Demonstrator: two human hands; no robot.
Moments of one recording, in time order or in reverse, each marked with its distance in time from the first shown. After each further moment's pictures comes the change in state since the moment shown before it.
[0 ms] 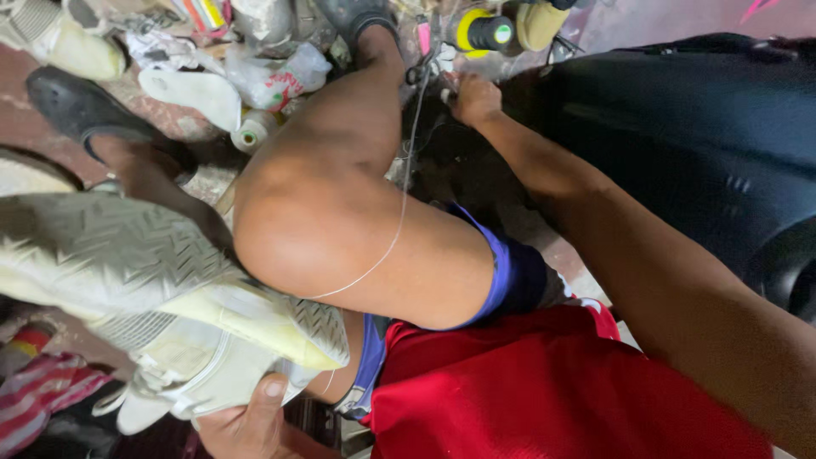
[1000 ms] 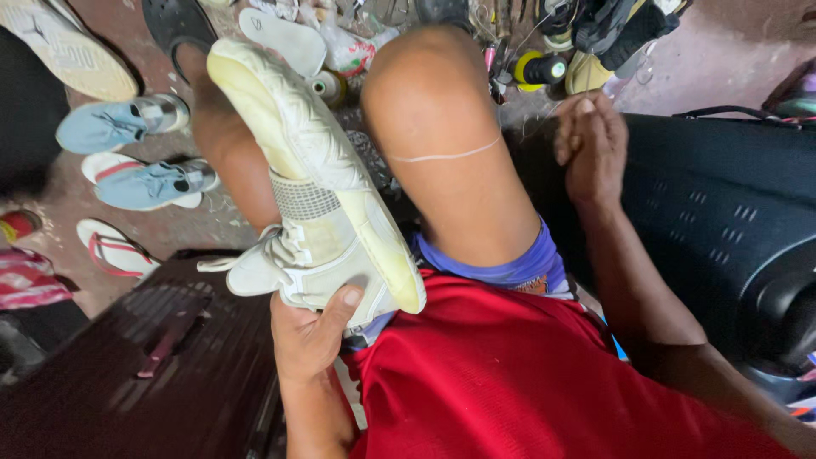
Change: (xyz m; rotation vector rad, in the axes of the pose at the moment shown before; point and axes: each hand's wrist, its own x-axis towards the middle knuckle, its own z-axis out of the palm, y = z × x) left_hand -0.044 -0.004 0.024 0.033 -0.077 -0.125; right_hand -0.139 0.027 -0.082 1.540 0.124 -0.209
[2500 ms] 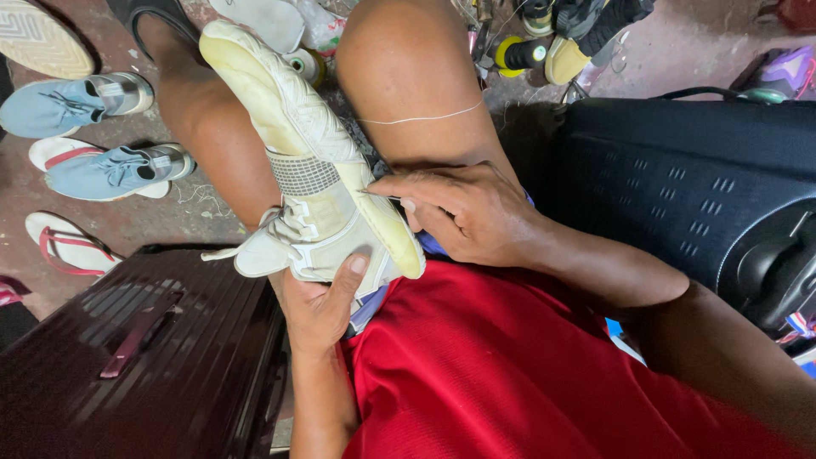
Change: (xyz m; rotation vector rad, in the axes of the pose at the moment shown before) left_hand 0.003 -0.026 0.014 0.038 -0.026 0.160; right_hand -0.073 -0.095 0.131 -0.686 -0.864 -0.328
